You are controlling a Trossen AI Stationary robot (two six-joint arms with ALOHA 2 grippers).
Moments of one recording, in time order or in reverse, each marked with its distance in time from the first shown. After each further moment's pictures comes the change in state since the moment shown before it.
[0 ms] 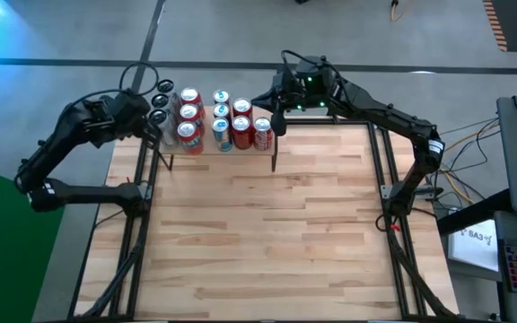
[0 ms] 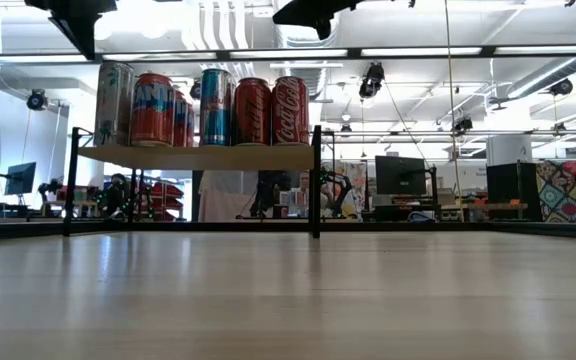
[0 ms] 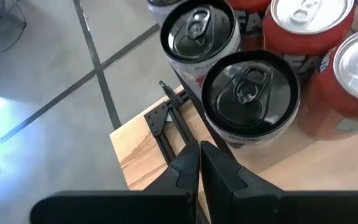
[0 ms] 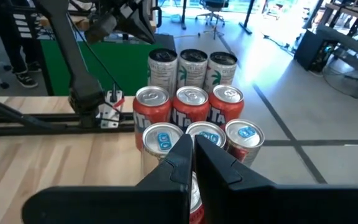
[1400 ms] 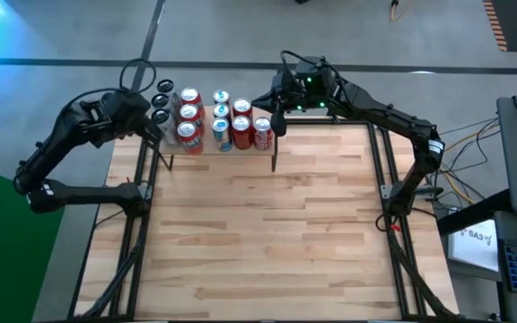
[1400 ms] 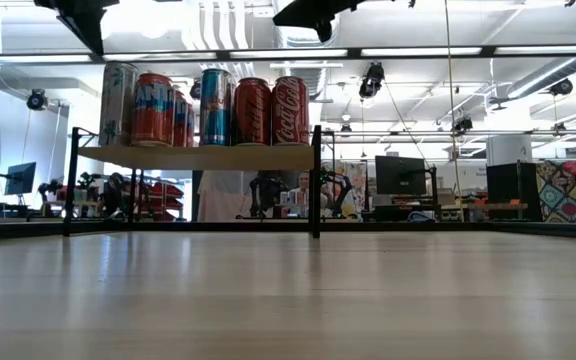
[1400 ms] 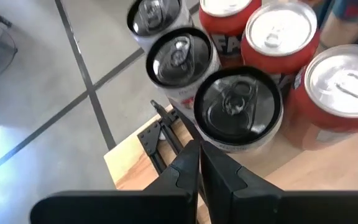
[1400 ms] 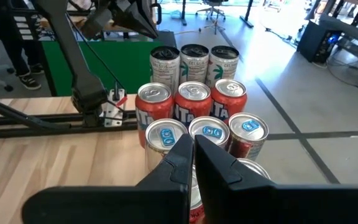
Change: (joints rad) left arm -0.001 -0.018 -0.007 0.080 0.033 0.095; right arm 0.002 0.000 -0.002 -0.015 0.000 0.029
